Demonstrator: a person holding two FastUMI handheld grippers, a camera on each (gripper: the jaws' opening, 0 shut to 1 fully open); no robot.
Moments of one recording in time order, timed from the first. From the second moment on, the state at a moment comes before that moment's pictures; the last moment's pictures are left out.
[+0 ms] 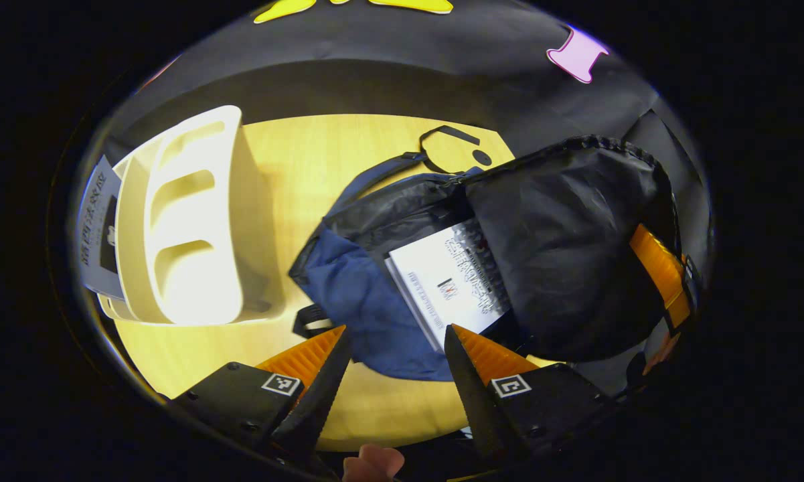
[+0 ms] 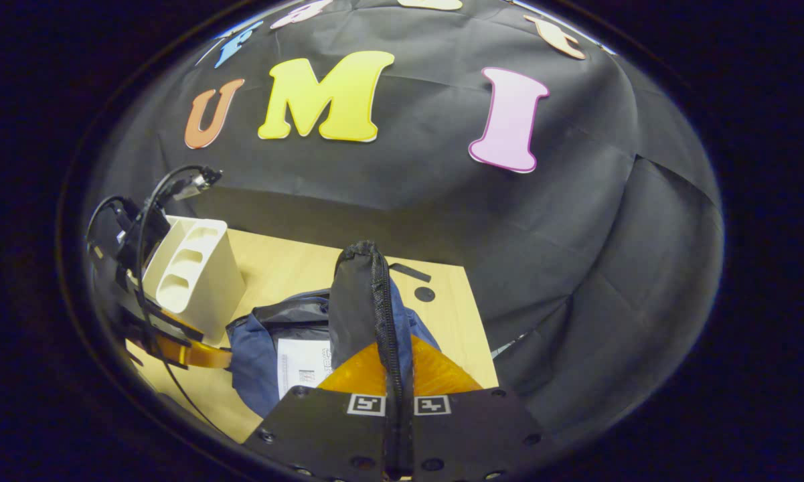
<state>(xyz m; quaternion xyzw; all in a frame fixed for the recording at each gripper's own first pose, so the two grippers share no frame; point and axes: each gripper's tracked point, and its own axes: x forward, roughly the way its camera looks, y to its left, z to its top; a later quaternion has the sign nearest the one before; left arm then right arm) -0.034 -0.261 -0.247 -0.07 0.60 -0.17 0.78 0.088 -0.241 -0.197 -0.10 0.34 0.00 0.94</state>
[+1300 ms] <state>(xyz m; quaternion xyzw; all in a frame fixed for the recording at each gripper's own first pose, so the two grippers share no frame) 0.044 0.065 -0.100 -0.07 0.56 -0.03 0.83 0.071 -0.215 -0.199 -0.12 0.35 -0.04 0.93</state>
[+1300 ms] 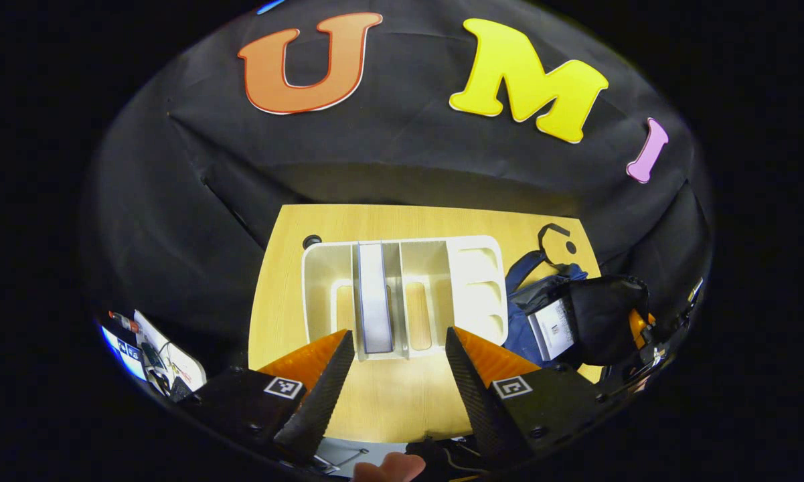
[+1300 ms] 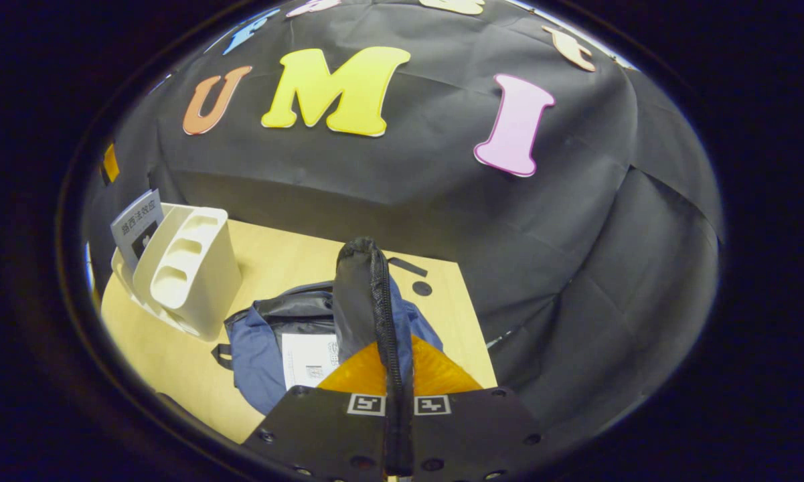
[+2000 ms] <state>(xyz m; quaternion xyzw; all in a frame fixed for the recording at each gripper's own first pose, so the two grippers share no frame) 0.076 0.071 -0.189 -0.08 0.66 -0.04 0.74 0.075 -0.219 -0.206 -0.12 0.37 -0.06 0.92</state>
